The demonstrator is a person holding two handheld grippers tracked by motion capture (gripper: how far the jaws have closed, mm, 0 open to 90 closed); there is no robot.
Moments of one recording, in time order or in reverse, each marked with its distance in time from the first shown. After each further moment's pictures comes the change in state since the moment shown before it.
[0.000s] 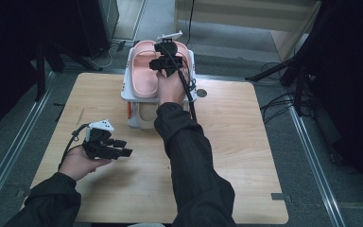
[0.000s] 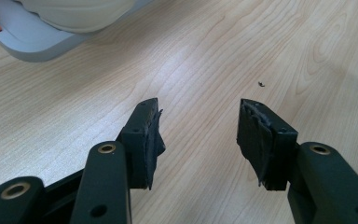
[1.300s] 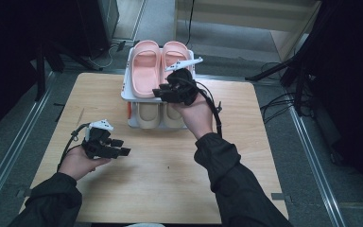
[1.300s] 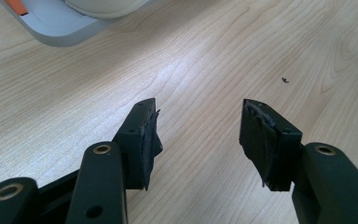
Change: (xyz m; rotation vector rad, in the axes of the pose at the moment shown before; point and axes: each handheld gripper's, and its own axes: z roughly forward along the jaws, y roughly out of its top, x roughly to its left) left arm 0.007 -0.003 0.003 0.021 0.054 -0.032; right arm -0.024 -0.072 -0.077 -0.066 0.459 -0.355
